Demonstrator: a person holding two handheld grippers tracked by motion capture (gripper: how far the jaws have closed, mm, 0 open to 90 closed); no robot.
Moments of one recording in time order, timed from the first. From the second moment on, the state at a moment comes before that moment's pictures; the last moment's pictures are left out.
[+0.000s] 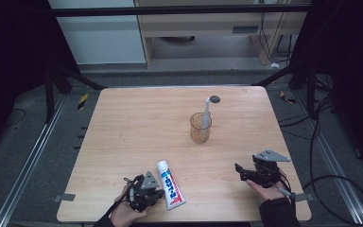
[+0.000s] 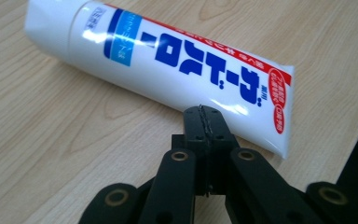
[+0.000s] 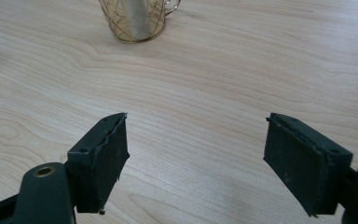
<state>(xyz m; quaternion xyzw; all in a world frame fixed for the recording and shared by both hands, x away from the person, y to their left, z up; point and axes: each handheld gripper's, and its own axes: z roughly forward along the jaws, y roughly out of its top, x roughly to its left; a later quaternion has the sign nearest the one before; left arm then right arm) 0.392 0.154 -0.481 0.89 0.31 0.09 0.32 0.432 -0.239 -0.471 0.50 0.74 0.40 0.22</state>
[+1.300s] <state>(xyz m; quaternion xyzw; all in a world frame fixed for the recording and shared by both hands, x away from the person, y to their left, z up) 0.419 0.085 -0.490 0.89 0.28 0.11 0.33 0.437 -0.240 -0.479 0.50 0.74 0.38 0.22</state>
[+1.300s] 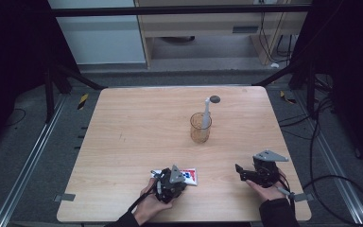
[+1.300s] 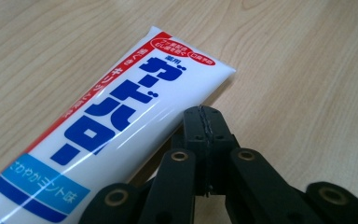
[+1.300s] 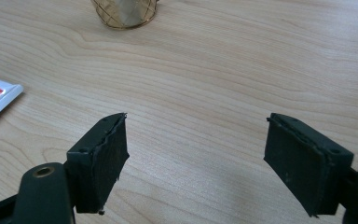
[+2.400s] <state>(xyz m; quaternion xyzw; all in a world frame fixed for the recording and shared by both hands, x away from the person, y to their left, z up) 0.469 0.142 -0.450 0.85 0.36 0.15 0.36 0.438 -0.239 -0.481 0.50 0.75 0.38 0.22</state>
